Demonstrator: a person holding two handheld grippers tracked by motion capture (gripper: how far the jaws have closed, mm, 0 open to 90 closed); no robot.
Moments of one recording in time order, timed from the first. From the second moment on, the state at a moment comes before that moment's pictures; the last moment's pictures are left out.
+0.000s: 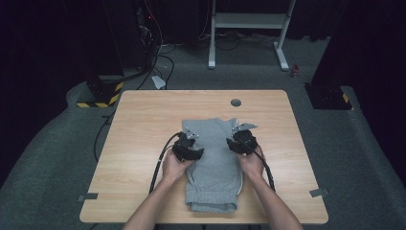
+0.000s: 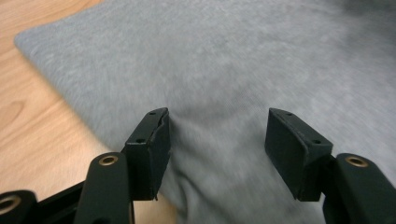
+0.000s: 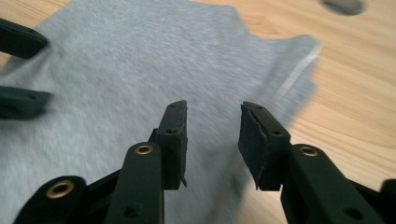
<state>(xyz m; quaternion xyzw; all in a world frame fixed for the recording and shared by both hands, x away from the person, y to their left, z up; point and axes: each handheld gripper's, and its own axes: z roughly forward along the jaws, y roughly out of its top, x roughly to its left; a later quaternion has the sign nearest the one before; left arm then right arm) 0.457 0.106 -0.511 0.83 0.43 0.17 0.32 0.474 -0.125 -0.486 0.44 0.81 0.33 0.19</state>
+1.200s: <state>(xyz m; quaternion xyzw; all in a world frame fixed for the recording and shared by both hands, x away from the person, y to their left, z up) 0.382 0.116 -0.513 0.83 0.42 0.14 0.33 0.390 -0.134 -0.508 0.40 0.85 0.32 0.15</state>
